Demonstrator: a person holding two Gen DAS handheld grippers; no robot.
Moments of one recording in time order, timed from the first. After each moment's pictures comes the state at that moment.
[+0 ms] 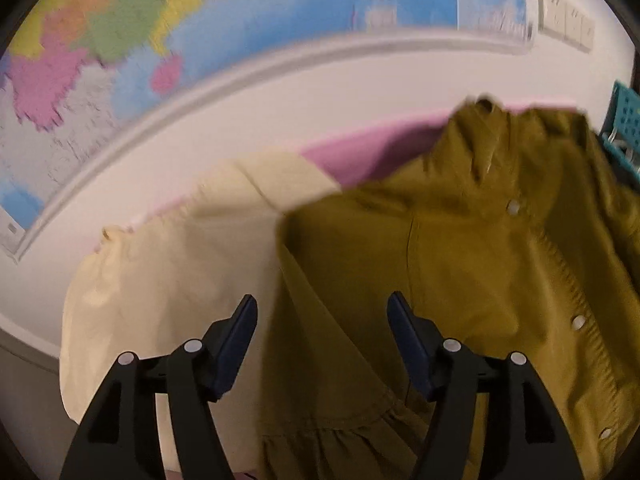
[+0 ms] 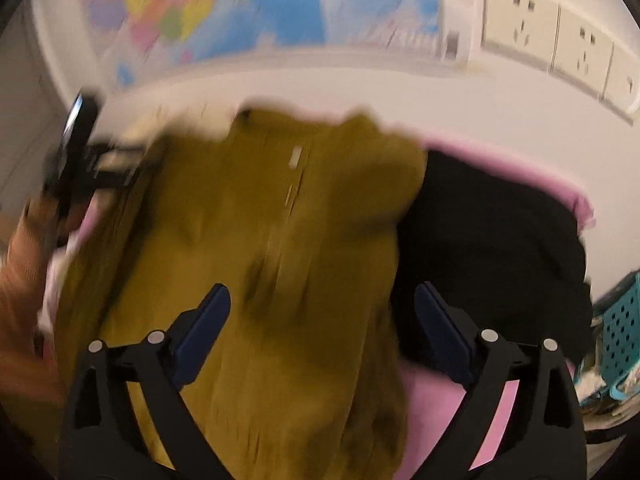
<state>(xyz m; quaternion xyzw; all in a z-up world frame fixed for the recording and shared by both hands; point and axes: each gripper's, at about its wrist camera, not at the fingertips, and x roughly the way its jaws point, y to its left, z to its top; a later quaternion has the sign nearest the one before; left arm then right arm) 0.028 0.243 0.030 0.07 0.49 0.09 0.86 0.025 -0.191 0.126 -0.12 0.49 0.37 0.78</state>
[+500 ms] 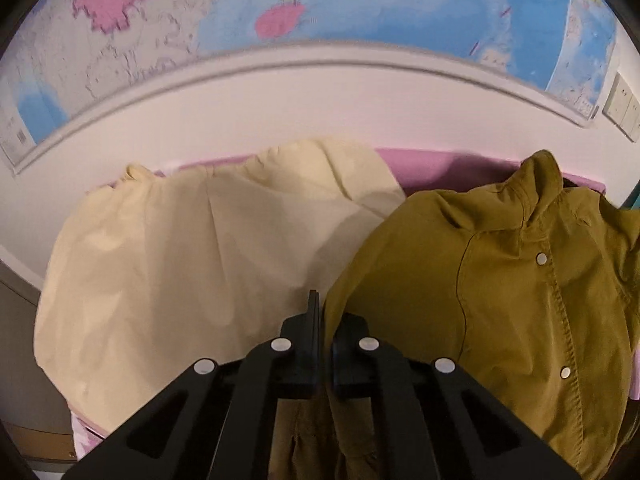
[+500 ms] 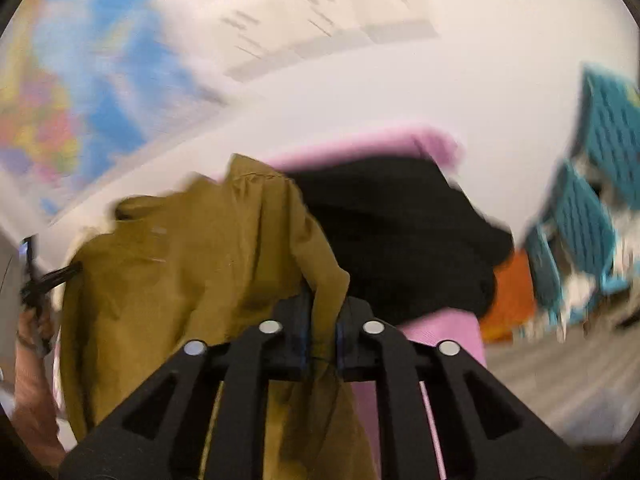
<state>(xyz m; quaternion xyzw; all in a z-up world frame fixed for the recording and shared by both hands) 0.019 0.317 0.036 -0.06 0.48 0.13 0.87 0.120 -0.357 0.108 0.07 0.51 0.16 0.84</state>
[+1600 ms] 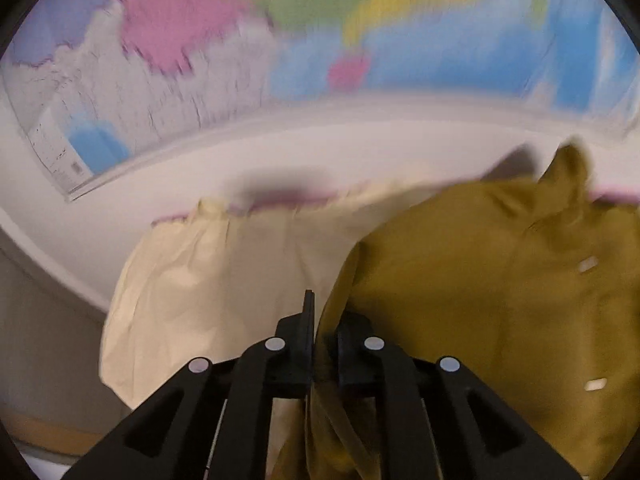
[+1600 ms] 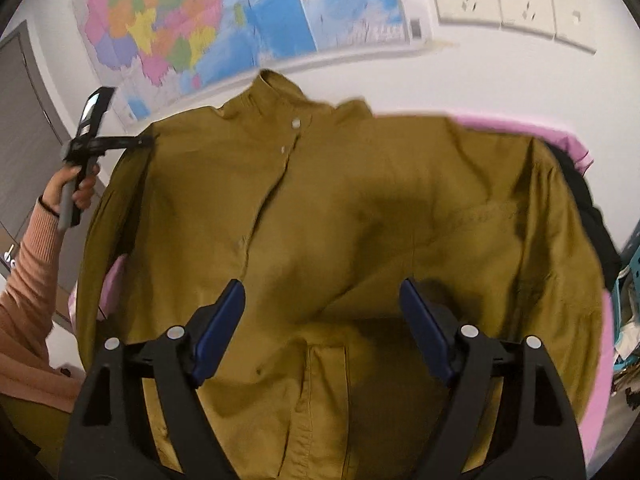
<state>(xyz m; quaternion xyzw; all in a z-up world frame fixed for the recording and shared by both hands) 0.012 0.324 0.071 0.02 0.48 0.23 0.85 0.009 -0.211 0.113 -0.01 0.46 0.35 0.82</state>
